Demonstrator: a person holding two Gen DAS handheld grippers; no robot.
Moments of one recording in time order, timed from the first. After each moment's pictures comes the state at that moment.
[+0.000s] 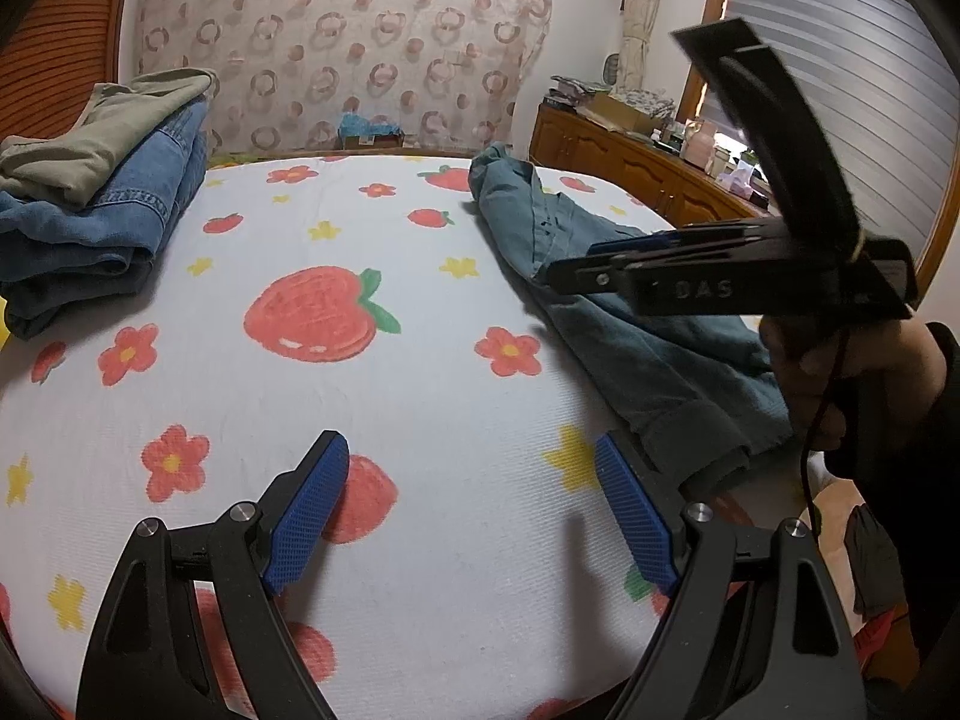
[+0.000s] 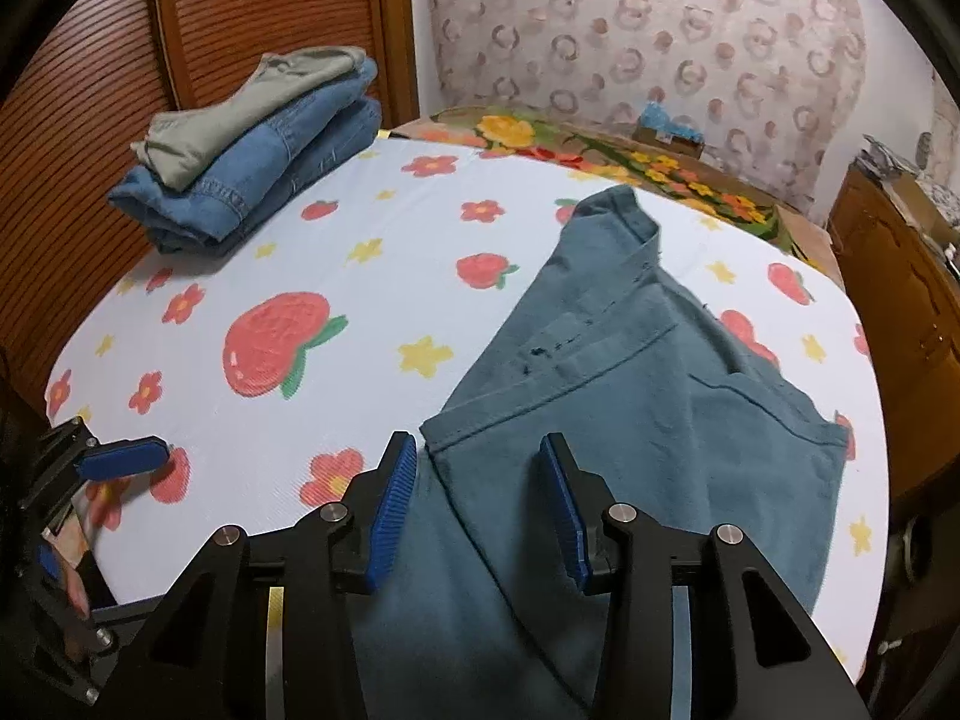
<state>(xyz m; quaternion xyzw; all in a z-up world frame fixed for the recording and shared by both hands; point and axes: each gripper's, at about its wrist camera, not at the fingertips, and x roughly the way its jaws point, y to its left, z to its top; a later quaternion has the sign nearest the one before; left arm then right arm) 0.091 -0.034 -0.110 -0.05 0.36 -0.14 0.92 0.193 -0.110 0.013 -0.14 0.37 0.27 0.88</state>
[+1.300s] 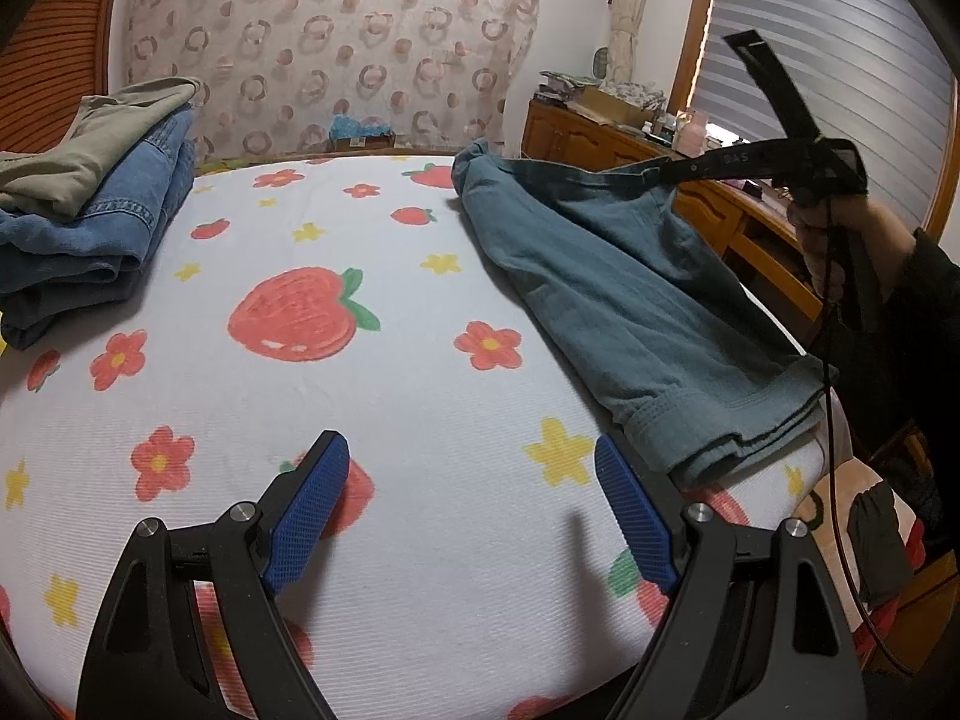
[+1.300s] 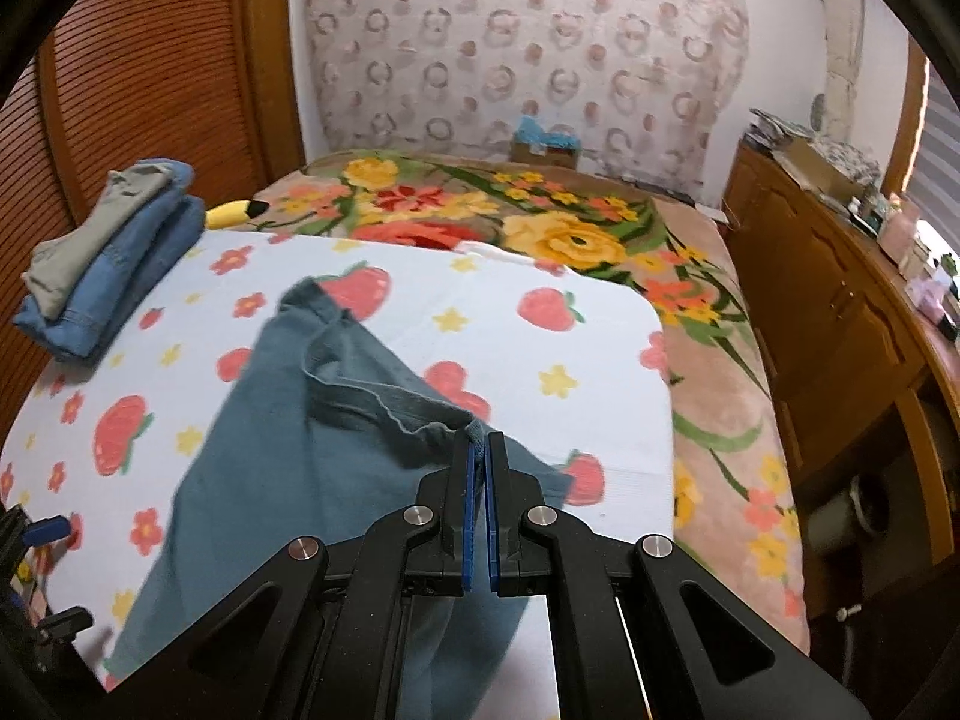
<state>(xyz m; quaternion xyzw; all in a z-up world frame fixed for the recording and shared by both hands) 0.089 -0.044 -0.109 -0.03 0.36 -0.14 0.92 0.242 -0.194 0.054 -0.09 0.35 0.16 0.92</state>
